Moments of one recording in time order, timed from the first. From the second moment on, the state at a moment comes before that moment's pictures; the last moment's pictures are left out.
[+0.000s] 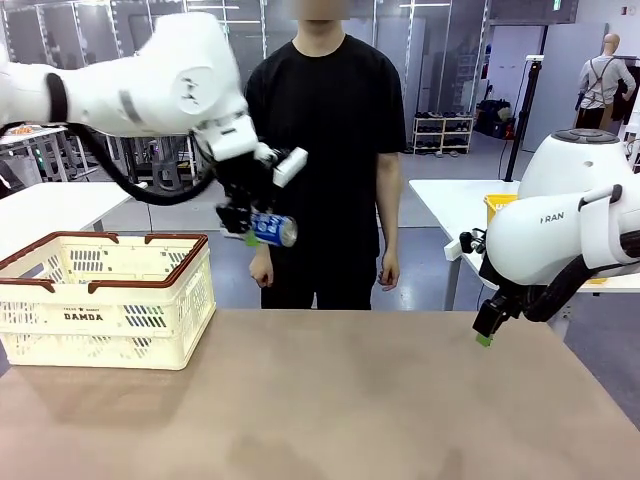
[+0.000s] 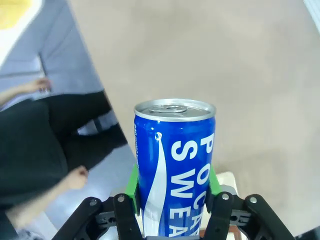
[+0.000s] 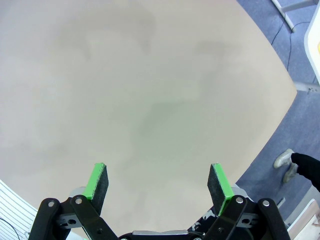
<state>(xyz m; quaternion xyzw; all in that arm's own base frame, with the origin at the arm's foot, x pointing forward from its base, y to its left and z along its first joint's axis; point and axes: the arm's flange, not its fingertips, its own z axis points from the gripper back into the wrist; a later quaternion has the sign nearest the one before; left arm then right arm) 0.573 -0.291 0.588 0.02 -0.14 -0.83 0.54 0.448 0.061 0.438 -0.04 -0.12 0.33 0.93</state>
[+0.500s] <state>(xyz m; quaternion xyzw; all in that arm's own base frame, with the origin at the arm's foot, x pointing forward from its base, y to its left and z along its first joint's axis) 0.615 -0.147 0.587 0.02 -0.15 -0.73 0.66 0.448 0.061 0.438 -0.04 -0.12 0.33 0.93</state>
